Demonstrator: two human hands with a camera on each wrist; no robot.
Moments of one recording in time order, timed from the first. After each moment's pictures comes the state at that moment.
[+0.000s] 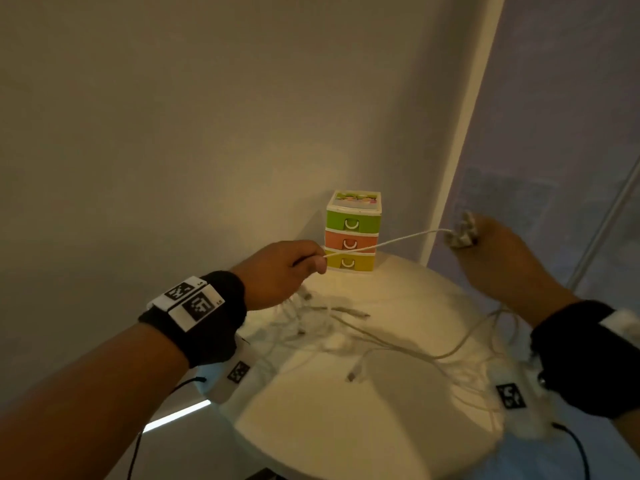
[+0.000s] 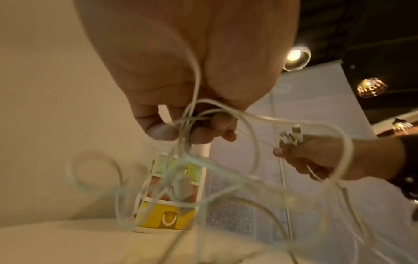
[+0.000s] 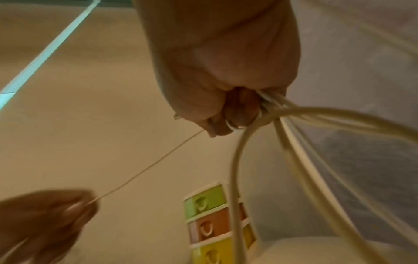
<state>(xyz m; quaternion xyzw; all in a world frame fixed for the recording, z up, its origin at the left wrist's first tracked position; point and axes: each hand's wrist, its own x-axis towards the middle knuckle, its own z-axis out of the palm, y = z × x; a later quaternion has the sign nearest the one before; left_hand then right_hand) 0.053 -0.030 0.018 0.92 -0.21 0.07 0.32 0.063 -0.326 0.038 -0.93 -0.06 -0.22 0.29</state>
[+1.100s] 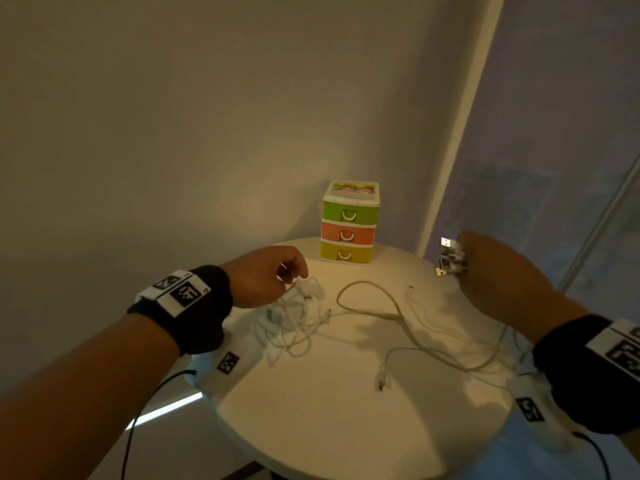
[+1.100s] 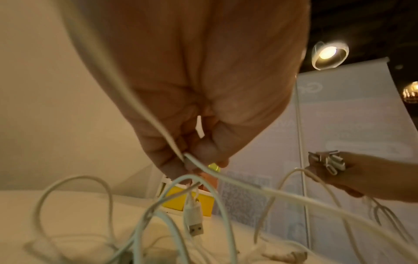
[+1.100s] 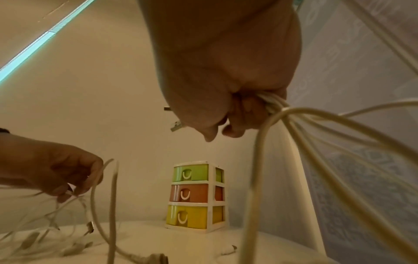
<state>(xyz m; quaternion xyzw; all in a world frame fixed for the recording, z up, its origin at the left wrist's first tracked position) 0.073 -0.006 -0.005 0.93 -0.18 -0.03 0.31 0.061 -0.336 0.014 -0.97 -0.09 -0.22 0.08</state>
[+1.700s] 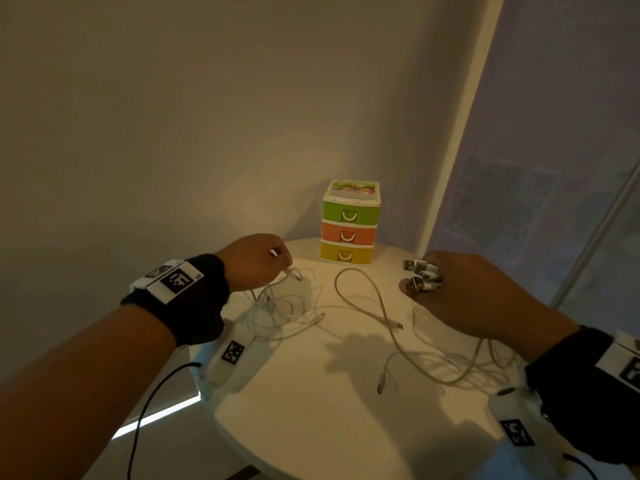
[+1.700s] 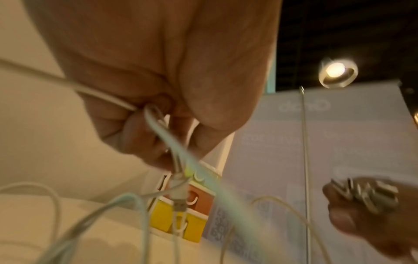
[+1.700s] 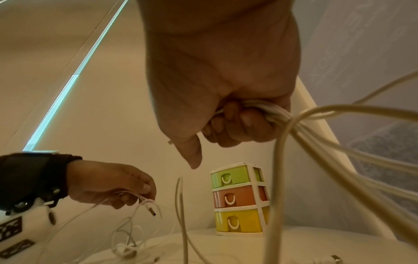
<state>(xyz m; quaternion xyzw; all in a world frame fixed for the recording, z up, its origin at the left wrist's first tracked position) 0.087 -0.004 0.008 0.95 -0.07 0.01 0.30 0.049 -0.301 0.012 -0.98 -0.12 -0.12 0.12</state>
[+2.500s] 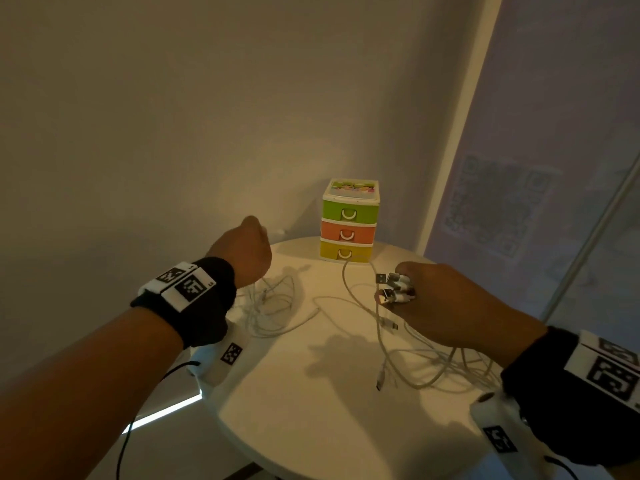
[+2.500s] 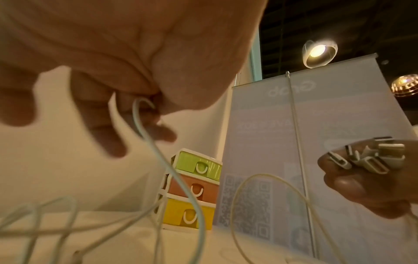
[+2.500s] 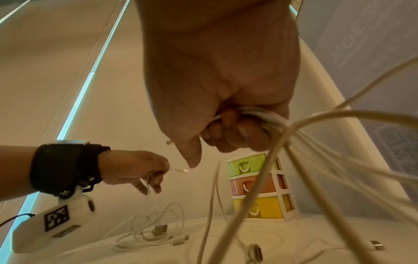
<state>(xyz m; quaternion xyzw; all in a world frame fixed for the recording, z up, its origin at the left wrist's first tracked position) 0.090 0.000 0.005 0.94 0.03 0.14 0.31 0.039 -0.276 0.003 -0.97 -0.18 -0.10 0.14</state>
